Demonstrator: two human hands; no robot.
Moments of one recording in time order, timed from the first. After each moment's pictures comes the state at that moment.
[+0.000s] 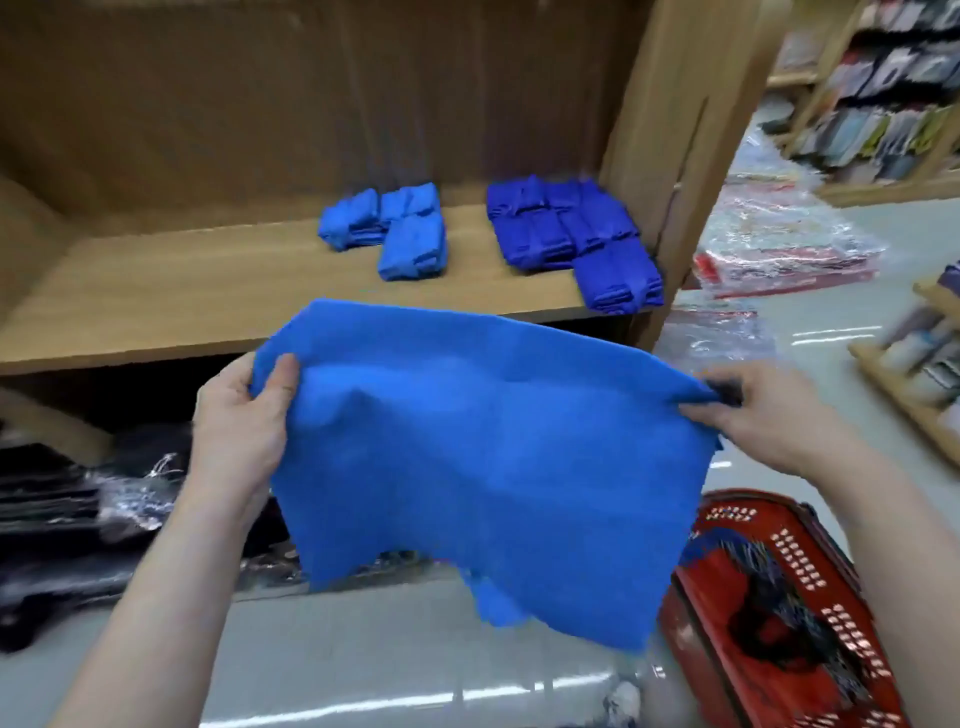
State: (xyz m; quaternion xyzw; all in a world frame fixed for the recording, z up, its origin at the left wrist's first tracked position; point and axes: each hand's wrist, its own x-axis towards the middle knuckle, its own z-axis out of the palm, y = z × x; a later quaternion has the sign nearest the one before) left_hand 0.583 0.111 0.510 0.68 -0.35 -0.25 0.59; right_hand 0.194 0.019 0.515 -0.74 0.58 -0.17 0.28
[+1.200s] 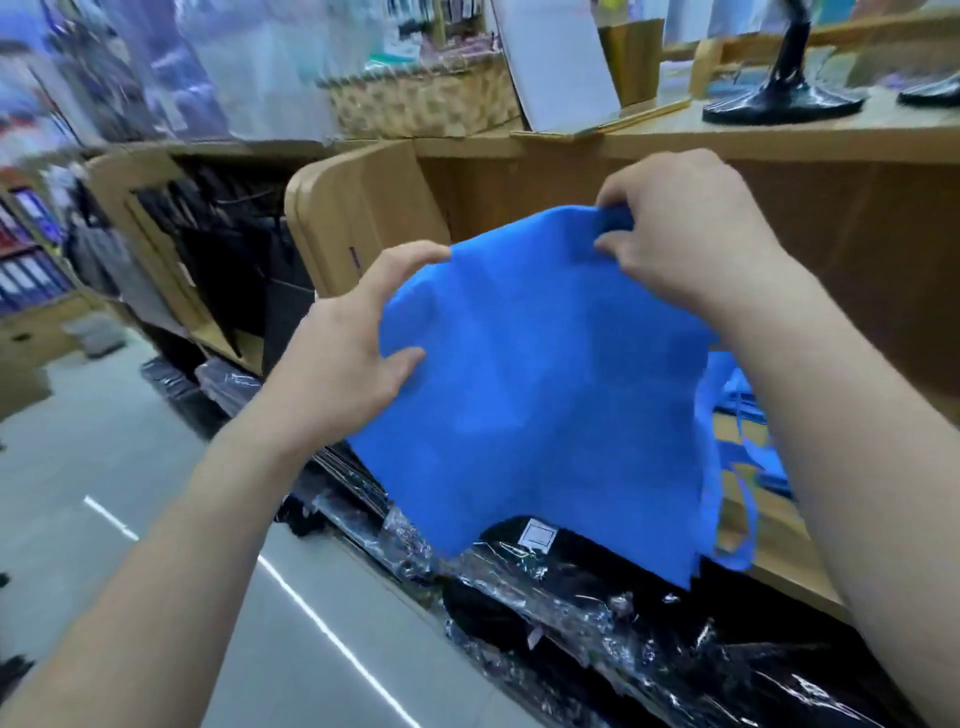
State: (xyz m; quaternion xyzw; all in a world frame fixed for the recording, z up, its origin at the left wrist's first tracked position) left_hand 0.781 0.125 0.667 0.82 -0.47 0.12 0.30; right_hand 0.666 -0.109 0.705 -0.93 0.20 -0.32 0.01
